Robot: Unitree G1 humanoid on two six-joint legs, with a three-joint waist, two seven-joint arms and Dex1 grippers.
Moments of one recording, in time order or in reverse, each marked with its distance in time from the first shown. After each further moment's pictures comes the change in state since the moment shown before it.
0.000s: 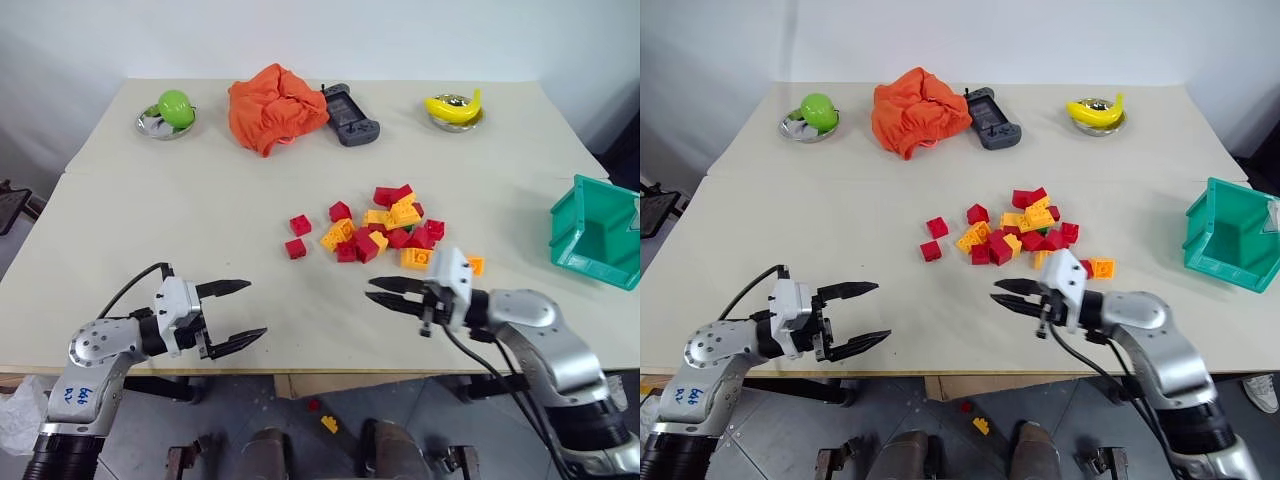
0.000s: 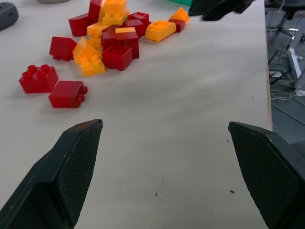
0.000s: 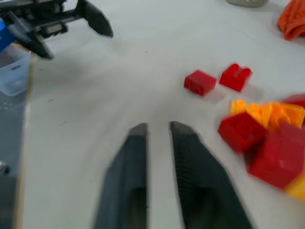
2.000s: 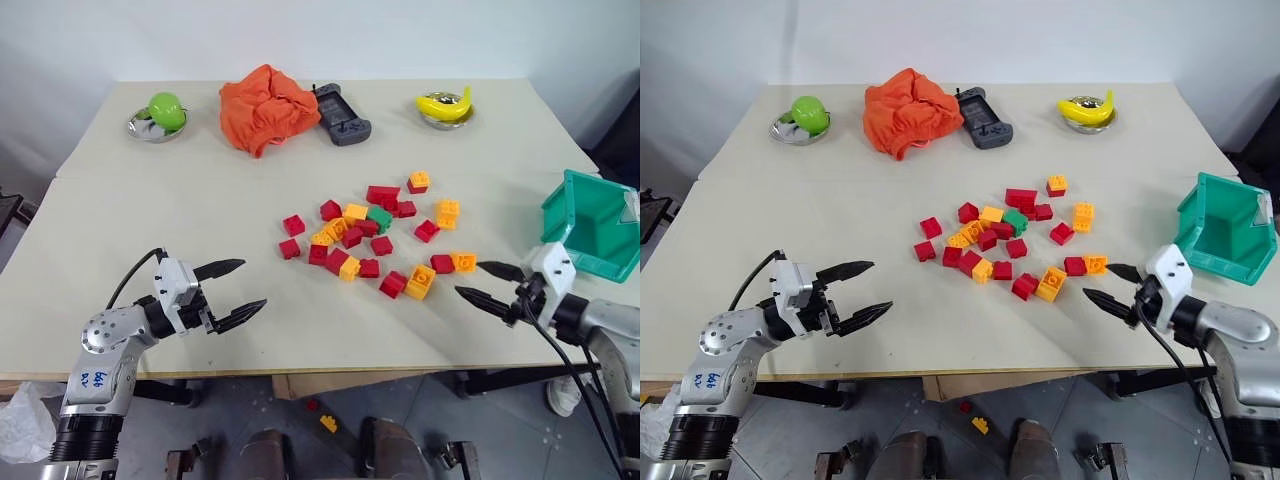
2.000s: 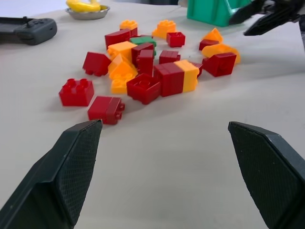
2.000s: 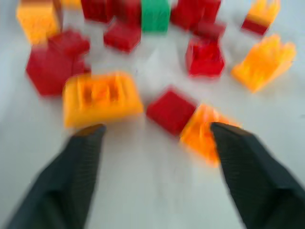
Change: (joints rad) left arm -0.100 -0.069 0.029 0.102 0.001 -0.001 0.060; right arm 0.131 -0.184 -0.365 0.213 0.004 -0.020 0.045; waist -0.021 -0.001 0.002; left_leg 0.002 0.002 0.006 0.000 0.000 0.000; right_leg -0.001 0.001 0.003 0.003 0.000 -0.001
